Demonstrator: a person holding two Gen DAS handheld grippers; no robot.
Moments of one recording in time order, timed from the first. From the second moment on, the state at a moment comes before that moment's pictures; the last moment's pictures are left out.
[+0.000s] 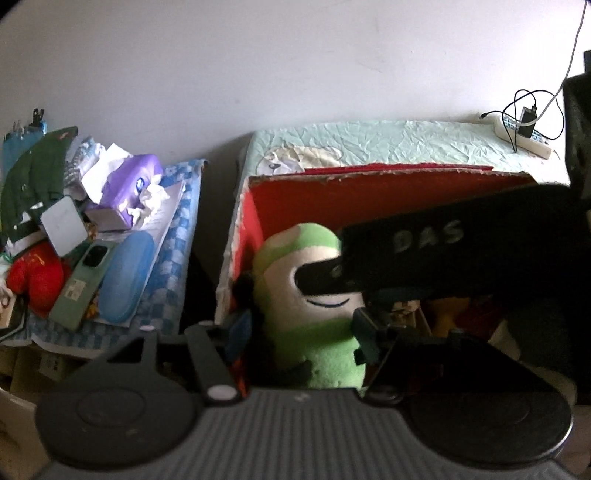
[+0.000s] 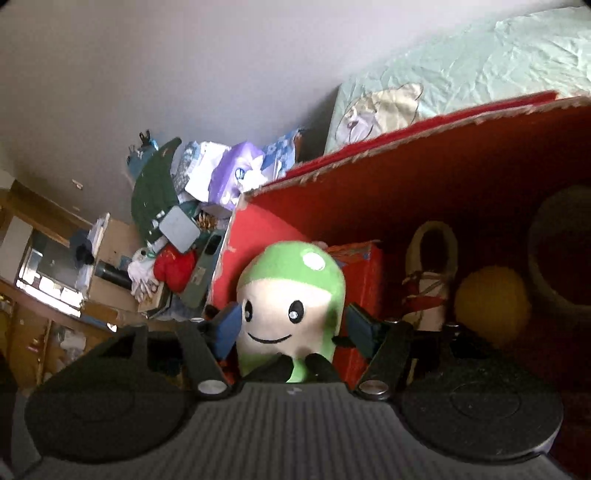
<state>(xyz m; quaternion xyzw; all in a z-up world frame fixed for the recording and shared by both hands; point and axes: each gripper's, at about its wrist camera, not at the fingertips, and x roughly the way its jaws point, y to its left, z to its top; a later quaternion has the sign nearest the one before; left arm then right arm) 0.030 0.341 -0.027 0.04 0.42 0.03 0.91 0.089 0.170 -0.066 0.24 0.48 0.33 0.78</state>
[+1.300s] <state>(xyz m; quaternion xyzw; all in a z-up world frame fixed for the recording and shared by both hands) 0.005 0.257 0.005 0.04 0.44 0.06 0.89 0.022 0.052 -0.029 0.22 0.40 0.28 0.84</state>
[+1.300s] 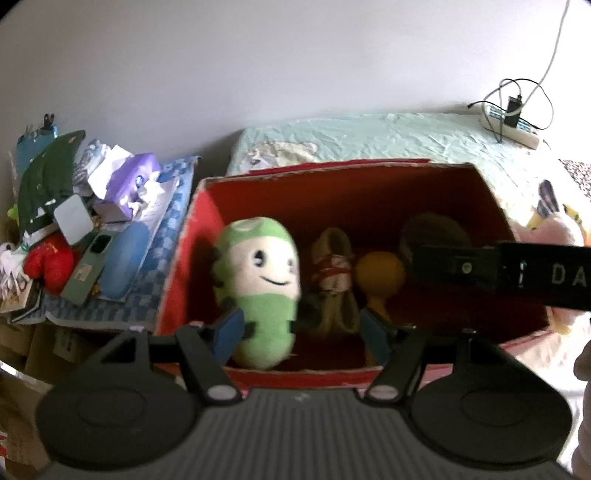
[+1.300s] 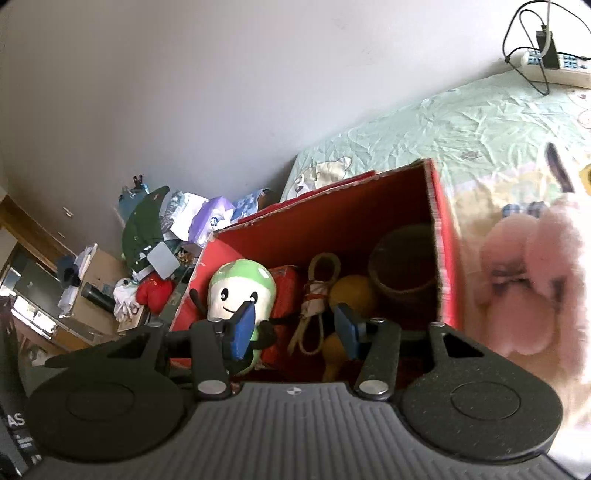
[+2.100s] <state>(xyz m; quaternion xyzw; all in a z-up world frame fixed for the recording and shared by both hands) 0.000 0.079 0.026 0.08 0.43 0.02 0.90 0.001 -0.102 -0.012 0.20 0.38 0.28 0.86</state>
